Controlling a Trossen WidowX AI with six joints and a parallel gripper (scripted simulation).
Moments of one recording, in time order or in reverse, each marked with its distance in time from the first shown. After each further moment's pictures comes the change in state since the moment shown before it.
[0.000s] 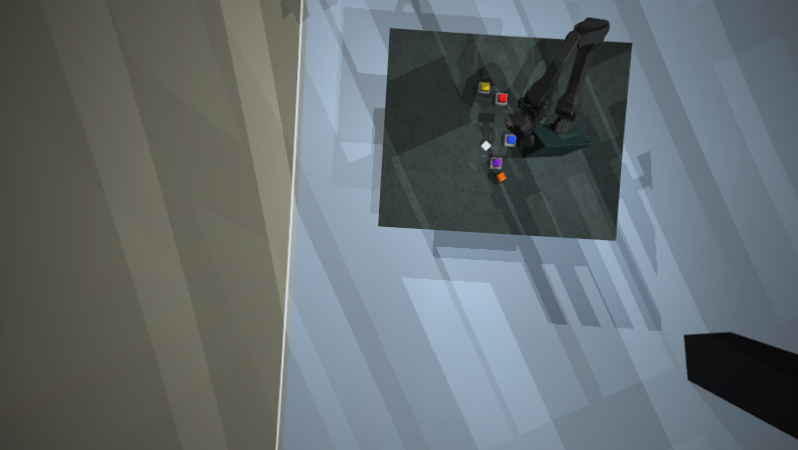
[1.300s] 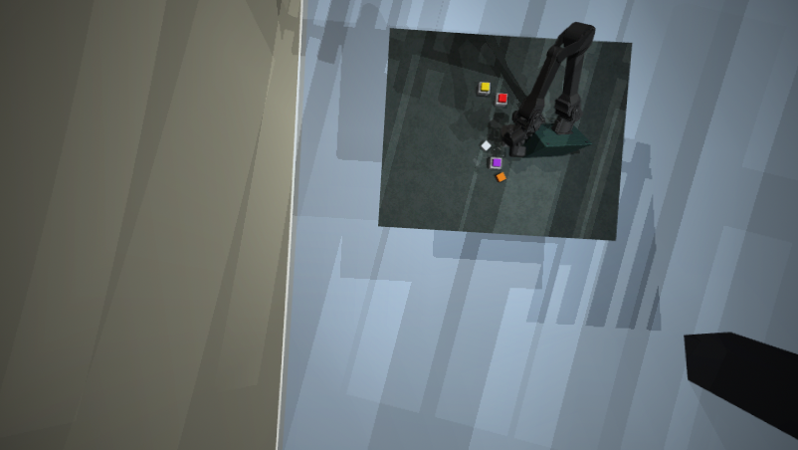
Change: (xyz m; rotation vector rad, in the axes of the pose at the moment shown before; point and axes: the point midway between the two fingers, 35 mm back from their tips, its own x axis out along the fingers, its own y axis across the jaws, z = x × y) arm 0.092 0.016 -0.011 0.033 -0.017 -0.014
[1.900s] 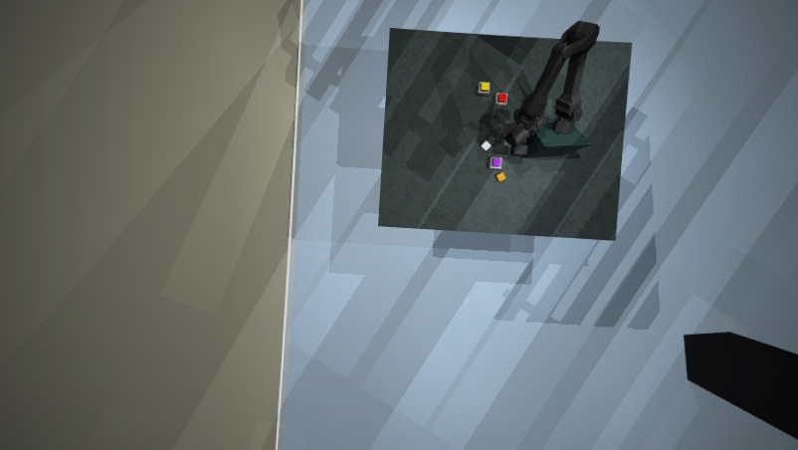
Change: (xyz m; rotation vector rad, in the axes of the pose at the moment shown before) arm -0.020 0.001 0.001 0.001 0.000 0.004
